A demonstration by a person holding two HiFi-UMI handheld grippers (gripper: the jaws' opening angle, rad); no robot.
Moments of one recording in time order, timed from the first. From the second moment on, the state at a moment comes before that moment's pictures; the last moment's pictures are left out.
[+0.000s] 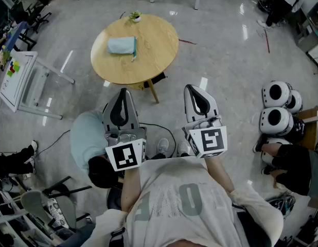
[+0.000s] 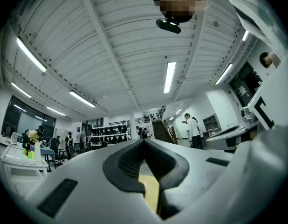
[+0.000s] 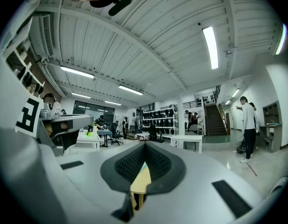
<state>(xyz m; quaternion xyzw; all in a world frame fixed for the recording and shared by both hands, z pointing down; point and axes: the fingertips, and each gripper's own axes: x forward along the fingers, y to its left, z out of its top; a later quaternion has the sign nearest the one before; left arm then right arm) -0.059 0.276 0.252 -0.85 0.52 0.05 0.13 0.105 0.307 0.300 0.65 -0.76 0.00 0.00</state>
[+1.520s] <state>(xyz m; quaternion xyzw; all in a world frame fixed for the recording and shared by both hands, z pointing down) -0.029 0.222 0.266 -0.80 0.58 0.06 0.14 0.160 0.262 0.325 0.59 -0.81 0.01 -0.03</state>
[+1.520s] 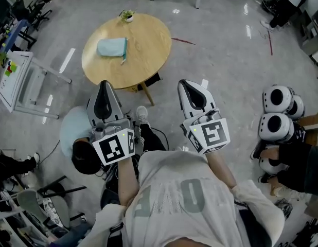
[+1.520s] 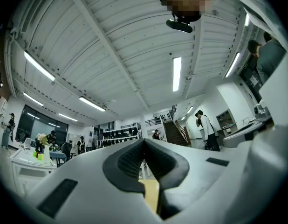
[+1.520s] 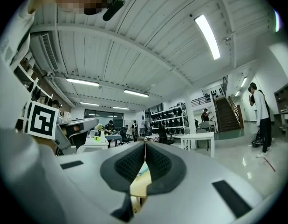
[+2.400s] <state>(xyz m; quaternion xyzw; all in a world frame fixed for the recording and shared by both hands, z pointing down) -0.095 -0.121 0.266 -0.86 0.50 0.05 0.11 0.068 -0.073 0.321 0.64 -0.77 0.05 0.01</state>
